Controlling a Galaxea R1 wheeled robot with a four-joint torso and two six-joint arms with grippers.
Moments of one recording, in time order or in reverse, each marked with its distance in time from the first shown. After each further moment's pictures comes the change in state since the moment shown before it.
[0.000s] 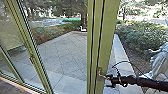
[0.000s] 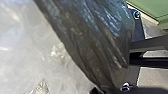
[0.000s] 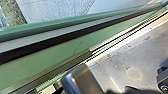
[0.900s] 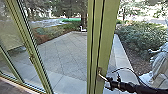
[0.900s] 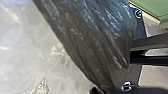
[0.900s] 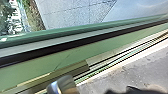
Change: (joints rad) left arm 0.009 0.000 -0.013 0.000 0.000 0.000; right arm -0.123 0.048 -0.098 -0.195 0.245 0.028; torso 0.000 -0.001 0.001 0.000
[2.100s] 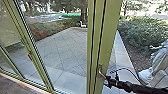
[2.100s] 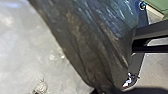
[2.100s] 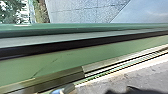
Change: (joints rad) left arm 0.004 0.002 -0.010 0.000 -0.009 0.000; right arm 0.005 0.051 -0.075 -0.143 0.099 -0.015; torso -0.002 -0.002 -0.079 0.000
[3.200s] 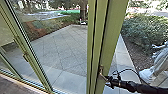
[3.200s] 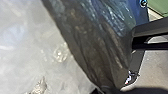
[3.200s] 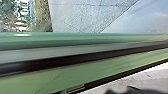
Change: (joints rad) left arm -0.012 0.000 -0.001 0.000 -0.001 0.000; right arm 0.021 -0.069 0.073 -0.041 -0.055 -0.036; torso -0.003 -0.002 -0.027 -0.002
